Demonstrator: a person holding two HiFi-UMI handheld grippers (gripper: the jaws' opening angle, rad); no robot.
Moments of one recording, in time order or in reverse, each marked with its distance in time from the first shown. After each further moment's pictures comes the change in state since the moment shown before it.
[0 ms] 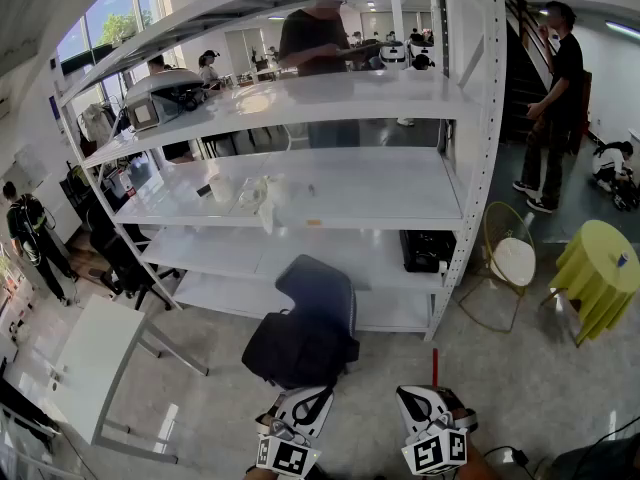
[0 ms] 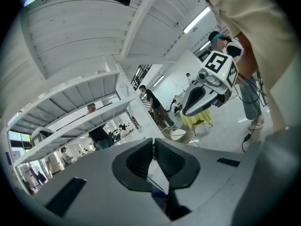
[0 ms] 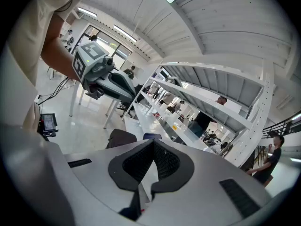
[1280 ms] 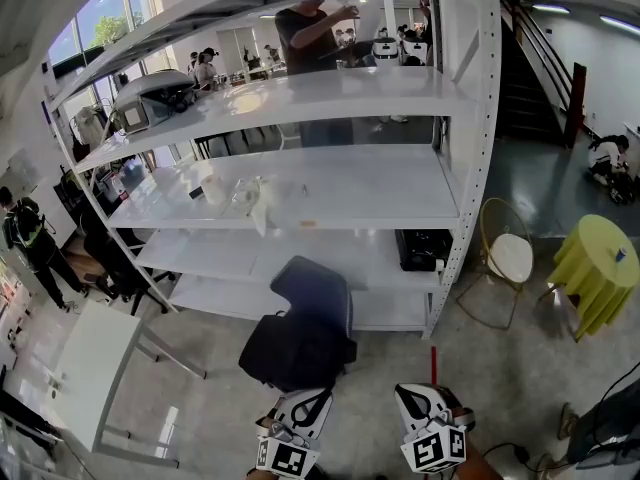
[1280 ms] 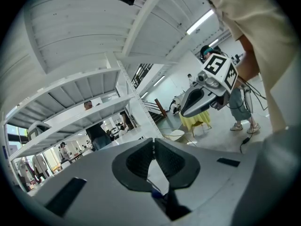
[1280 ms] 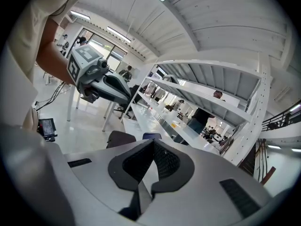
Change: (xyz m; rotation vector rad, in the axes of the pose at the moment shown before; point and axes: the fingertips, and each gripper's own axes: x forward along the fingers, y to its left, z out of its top) left arm 0.012 0.003 -0.010 -0.039 0.002 -0.020; right arm 0.015 -0.009 -0.008 0.063 0.005 -0.009
